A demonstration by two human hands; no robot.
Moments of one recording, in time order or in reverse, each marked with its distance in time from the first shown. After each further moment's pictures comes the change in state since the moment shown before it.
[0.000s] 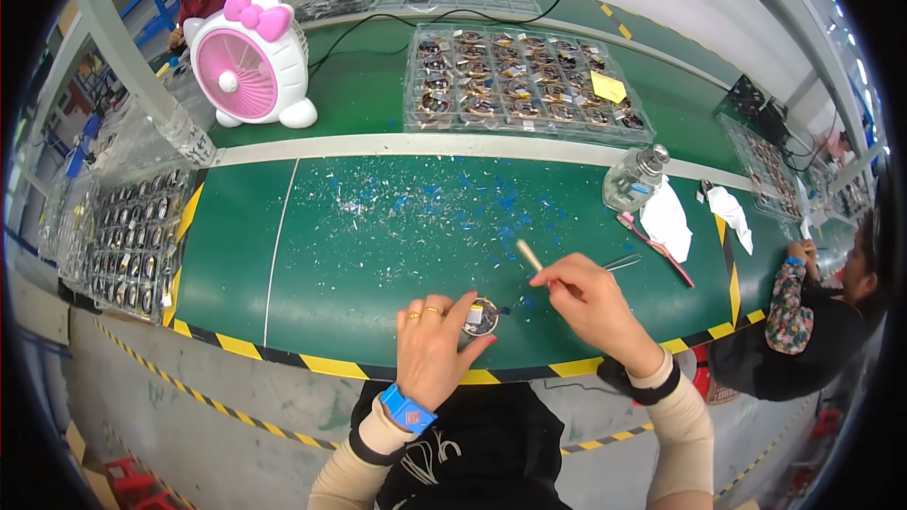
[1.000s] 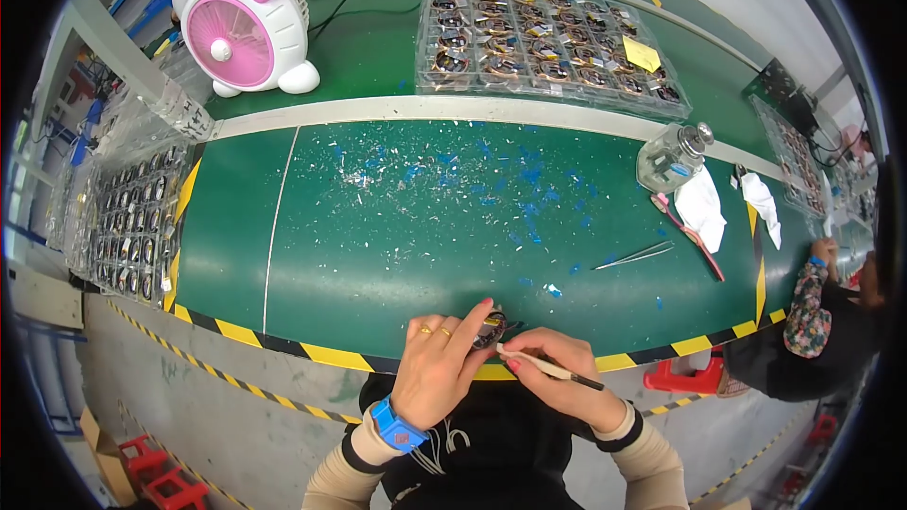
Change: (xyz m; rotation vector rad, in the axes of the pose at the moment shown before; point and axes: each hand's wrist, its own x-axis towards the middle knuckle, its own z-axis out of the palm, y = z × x) left_hand -0.018 -0.005 -0.008 -0.164 -0.075 0.121; right_hand -0.049 -0.003 0.071 0.471 0.040 -0.108
